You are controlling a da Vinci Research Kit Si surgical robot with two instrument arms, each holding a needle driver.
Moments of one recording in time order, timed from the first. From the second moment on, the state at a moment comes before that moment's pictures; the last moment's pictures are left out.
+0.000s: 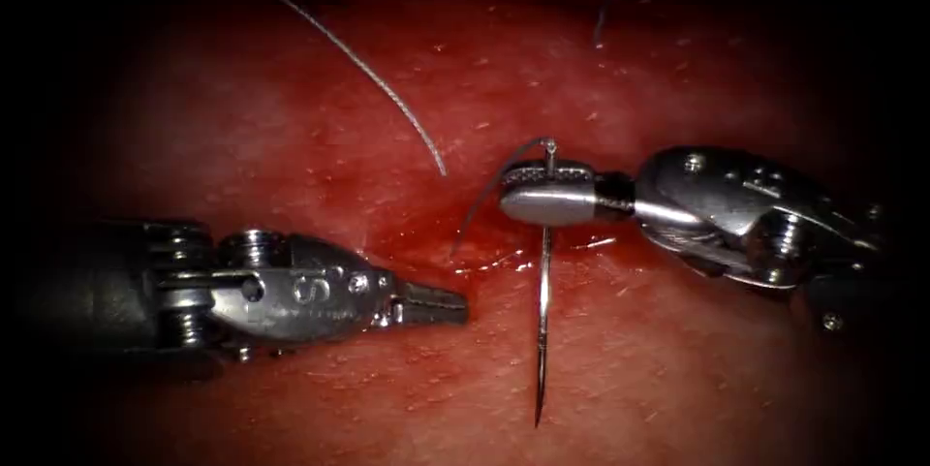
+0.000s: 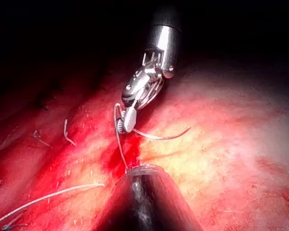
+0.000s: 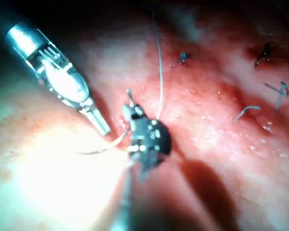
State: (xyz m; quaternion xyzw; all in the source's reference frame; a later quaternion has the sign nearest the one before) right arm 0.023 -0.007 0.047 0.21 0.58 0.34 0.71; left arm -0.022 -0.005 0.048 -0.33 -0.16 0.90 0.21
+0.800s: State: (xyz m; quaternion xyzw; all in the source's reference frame) right arm 0.023 -0.007 0.046 0.16 0.59 0.30 0.73; left arm -0.023 -0.002 0.054 -0.26 -0.17 0.93 0.18
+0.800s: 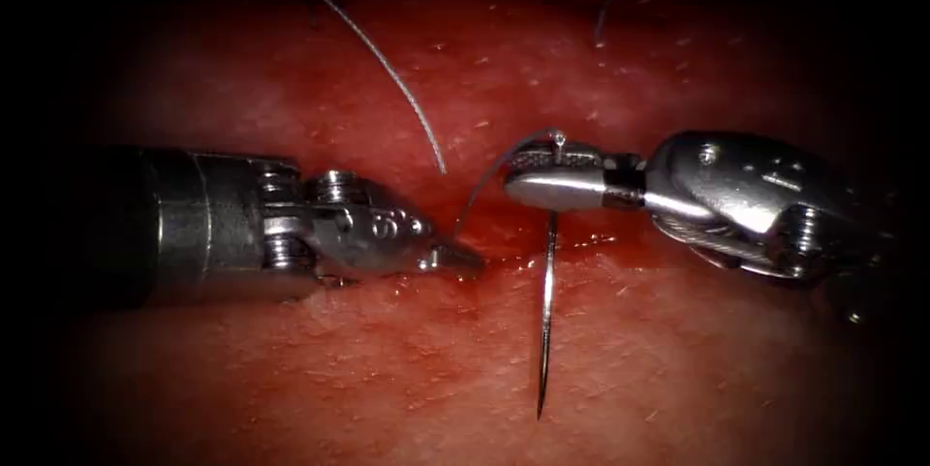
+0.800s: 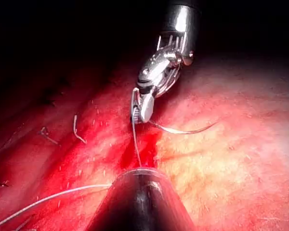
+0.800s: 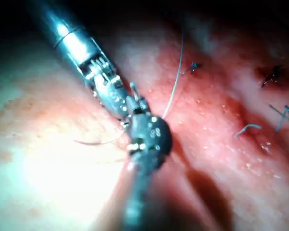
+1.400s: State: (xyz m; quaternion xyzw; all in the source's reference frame) right arm 0.024 -0.005 0.046 0.10 0.63 0.23 0.74; left arm -0.021 -0.003 0.057 -0.16 -0.23 0.94 0.18
